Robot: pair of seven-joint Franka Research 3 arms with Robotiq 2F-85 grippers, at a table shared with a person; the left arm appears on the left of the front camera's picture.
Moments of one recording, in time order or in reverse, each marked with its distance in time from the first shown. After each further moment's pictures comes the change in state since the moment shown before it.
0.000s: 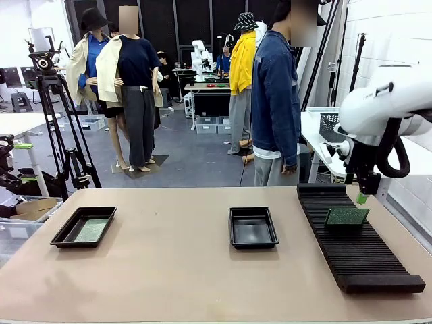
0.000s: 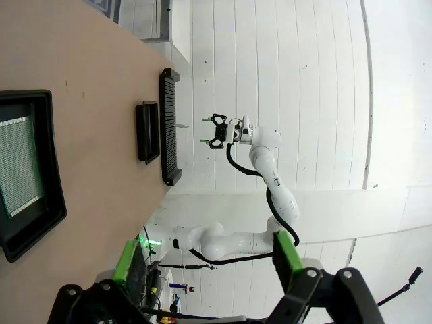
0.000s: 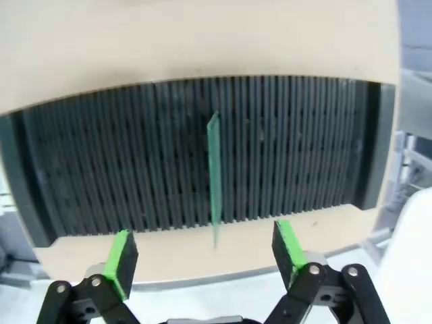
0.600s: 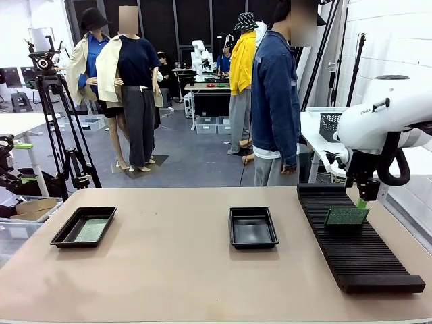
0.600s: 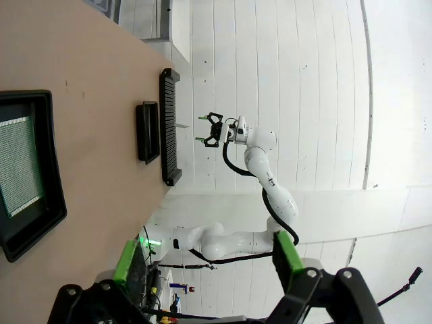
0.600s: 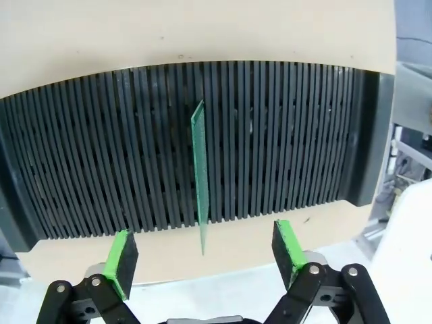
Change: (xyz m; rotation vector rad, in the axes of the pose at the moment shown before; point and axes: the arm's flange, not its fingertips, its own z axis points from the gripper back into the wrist) left arm 0.000 0.000 0.000 0.000 0.000 0.000; right arm -0.003 -0.001 -0.018 -0.034 0.029 0.002
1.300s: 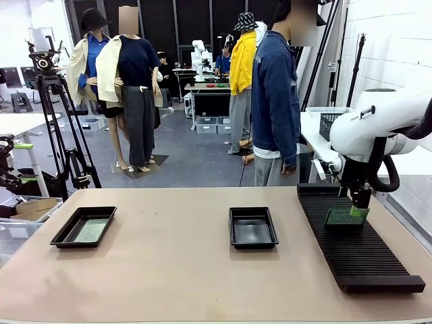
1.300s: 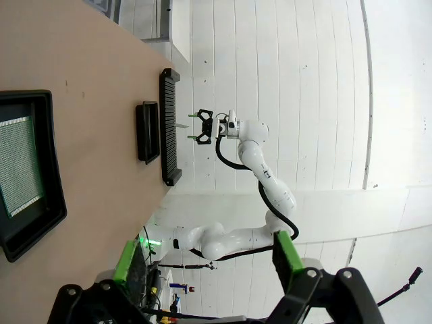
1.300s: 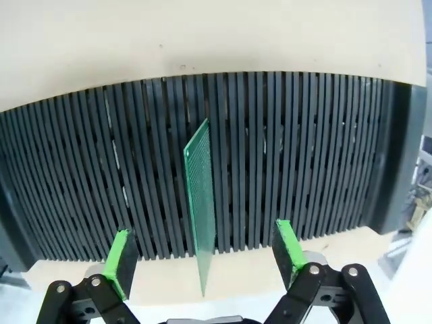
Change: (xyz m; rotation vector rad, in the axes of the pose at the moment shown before) left arm 0.000 0.000 0.000 0.000 0.000 0.000; right arm 0.005 -0.016 -0.040 0.083 -0.024 -0.020
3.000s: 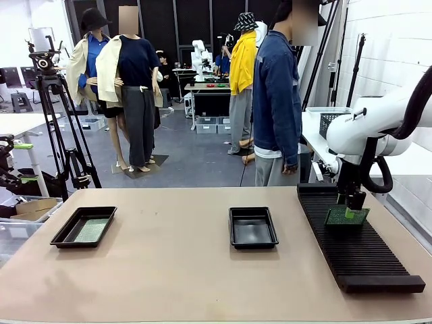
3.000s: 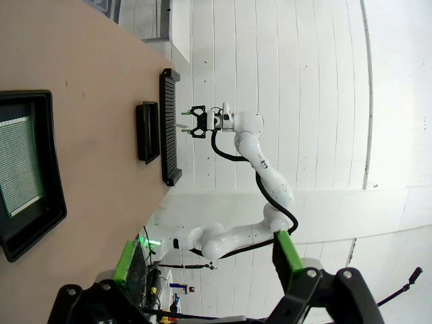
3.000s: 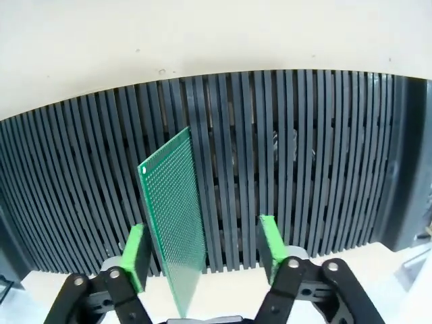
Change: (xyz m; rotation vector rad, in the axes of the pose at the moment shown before) left arm 0.000 0.000 0.000 0.000 0.000 0.000; right arm -0.007 -0.027 -0.022 0.065 -0.028 -0.041
